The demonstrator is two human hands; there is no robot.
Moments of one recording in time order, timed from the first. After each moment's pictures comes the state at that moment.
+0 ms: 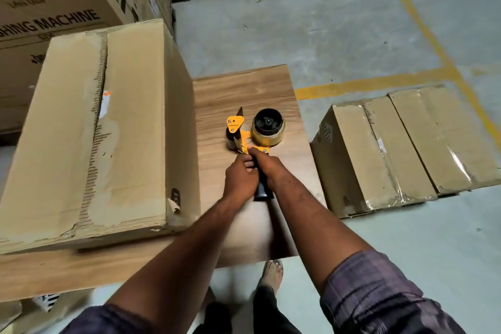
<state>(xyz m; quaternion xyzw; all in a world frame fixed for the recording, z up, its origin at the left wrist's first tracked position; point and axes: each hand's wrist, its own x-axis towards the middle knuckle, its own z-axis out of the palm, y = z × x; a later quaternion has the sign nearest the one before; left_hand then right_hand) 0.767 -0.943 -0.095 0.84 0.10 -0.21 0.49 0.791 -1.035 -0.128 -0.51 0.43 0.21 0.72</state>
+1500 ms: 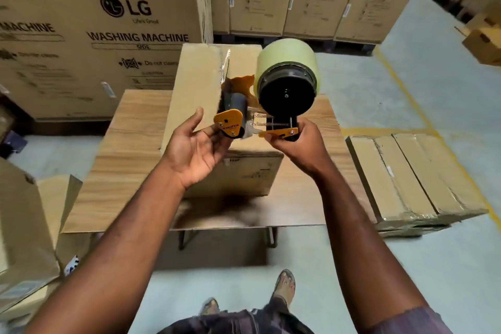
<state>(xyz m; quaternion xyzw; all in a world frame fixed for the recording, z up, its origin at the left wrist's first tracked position) 0.684 -0.611 0.119 0.35 0.13 -0.29 0.88 0.649 -0.845 0.112 -0.82 0.02 -0.06 0.57</state>
